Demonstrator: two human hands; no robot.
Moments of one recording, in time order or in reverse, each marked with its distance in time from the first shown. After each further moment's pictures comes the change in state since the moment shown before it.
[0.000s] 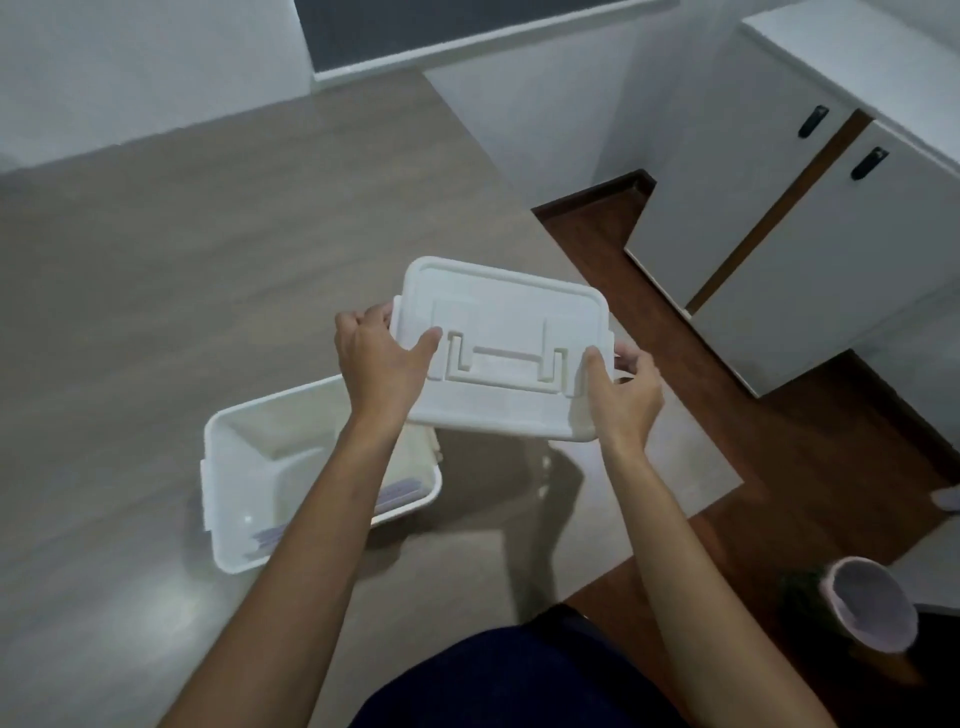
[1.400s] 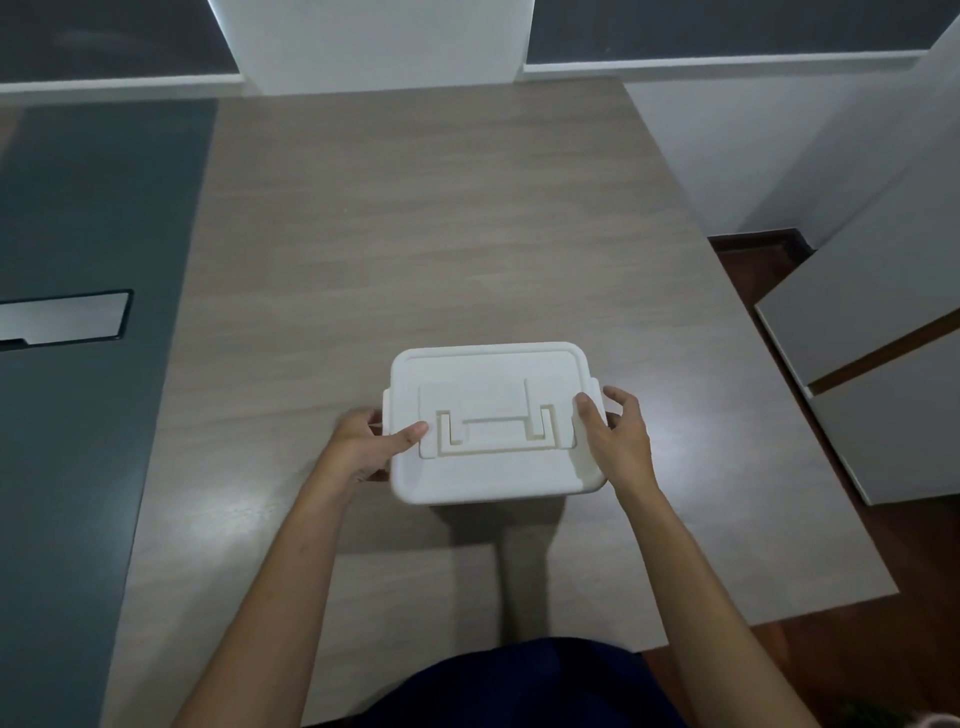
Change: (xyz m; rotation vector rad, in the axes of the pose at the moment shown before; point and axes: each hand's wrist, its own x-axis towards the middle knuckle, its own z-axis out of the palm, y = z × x) left_hand -0.031 -0.211 -0.144 -0.342 -0.285 -0.650; right_hand -0.114 0.016 0.125 -0.261 -0.640 0.045
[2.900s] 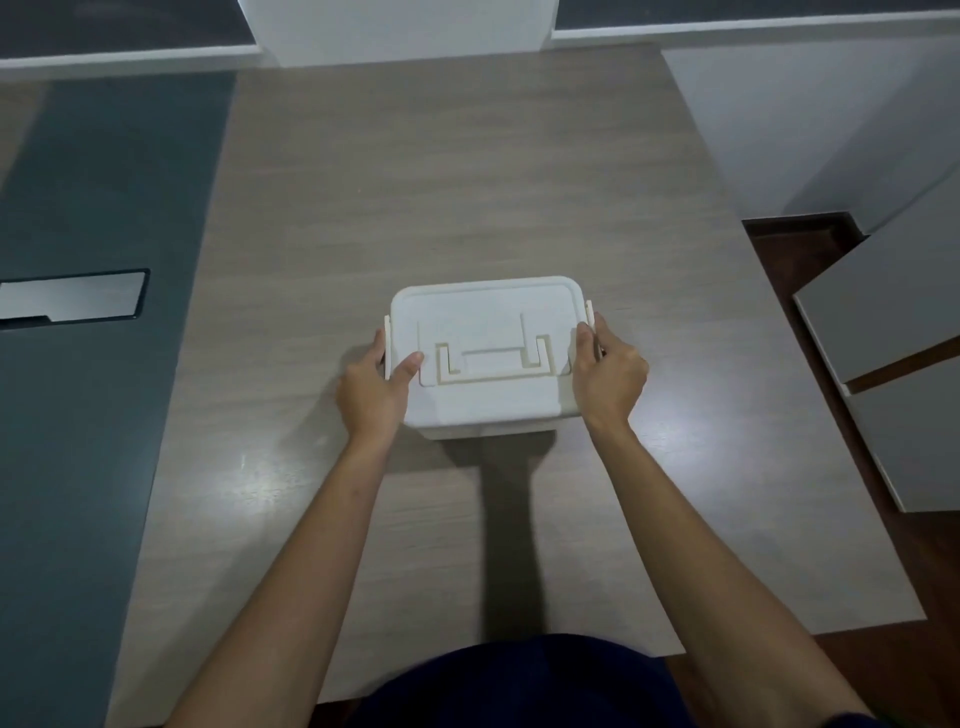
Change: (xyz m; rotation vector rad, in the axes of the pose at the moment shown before) left_hand 0.041 0.021 0.025 0.129 0.507 0.346; right_hand 0.061 -0.040 0.042 -0.203 0.366 -0.451
